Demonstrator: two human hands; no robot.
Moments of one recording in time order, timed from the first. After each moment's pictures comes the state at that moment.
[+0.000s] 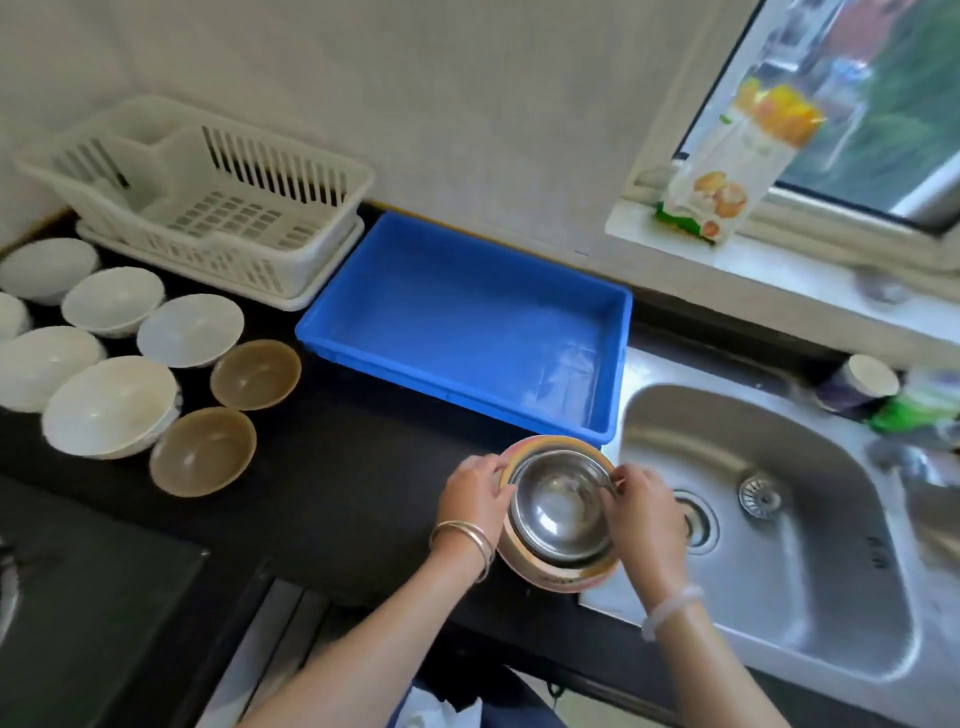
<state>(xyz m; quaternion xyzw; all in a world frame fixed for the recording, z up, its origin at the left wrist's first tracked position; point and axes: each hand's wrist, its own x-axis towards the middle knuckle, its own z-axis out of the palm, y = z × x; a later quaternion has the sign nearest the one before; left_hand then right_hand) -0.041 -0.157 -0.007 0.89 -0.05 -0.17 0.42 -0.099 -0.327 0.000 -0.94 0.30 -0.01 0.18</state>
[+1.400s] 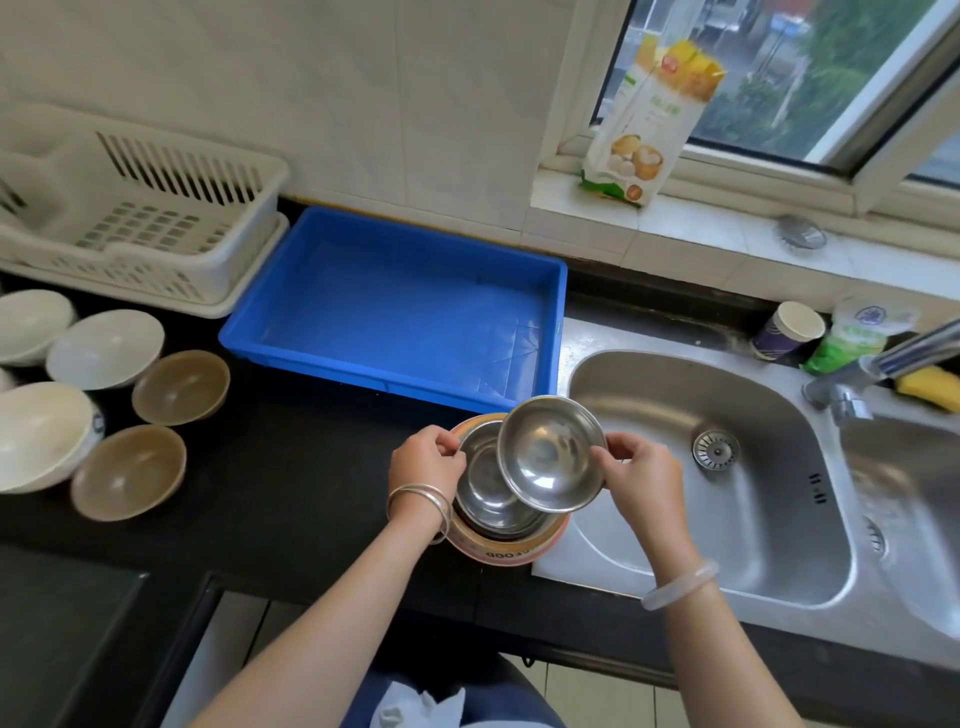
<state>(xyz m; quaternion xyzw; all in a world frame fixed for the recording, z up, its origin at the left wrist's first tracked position) -0.034 -0.183 0.010 0.88 0.01 -0.19 0.43 -0.123 -0.375 0.025 -0.84 0.37 -0.08 0.39</state>
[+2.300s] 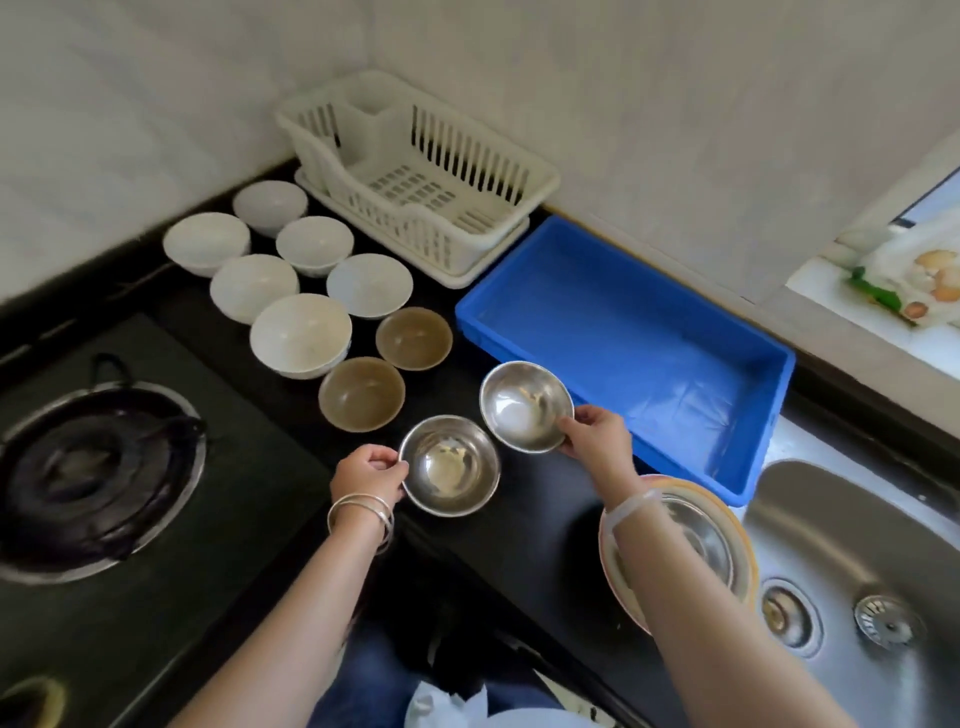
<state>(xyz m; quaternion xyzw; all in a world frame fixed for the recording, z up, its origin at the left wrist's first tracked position) -0.026 0.049 -0.030 0.70 0.40 -0.07 0.59 0.040 -0.188 -0.020 -0.78 0.27 0.09 0.56</state>
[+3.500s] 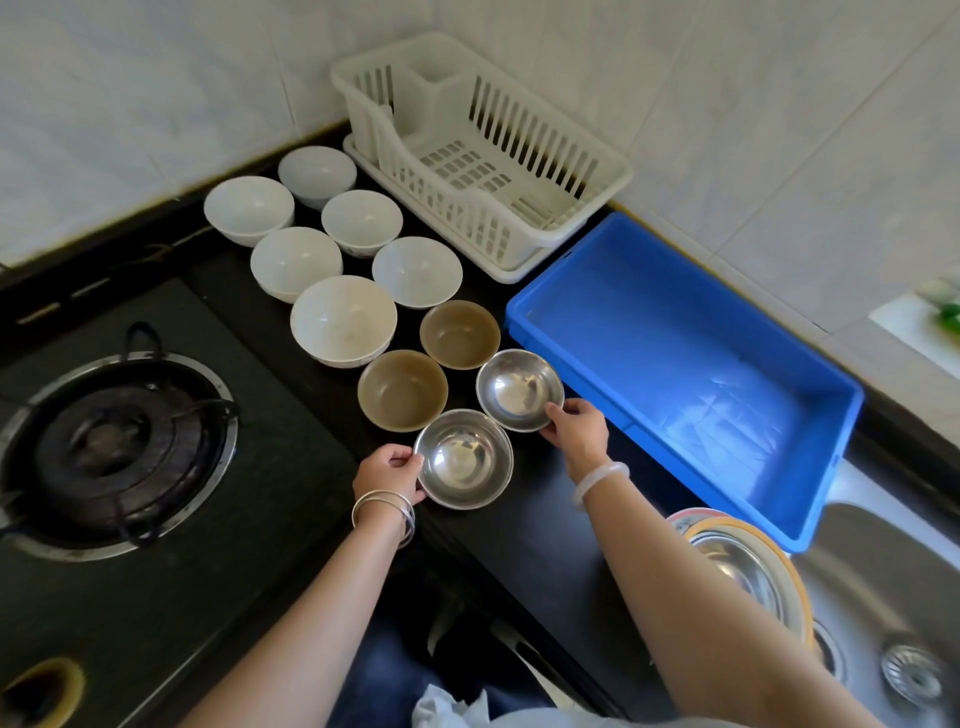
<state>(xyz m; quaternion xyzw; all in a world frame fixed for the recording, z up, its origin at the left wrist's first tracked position) -0.008 0.072 -0.062 0.62 0.46 -0.08 0.63 0.090 -0.124 -0.072 -0.72 0.32 0.13 0.60</state>
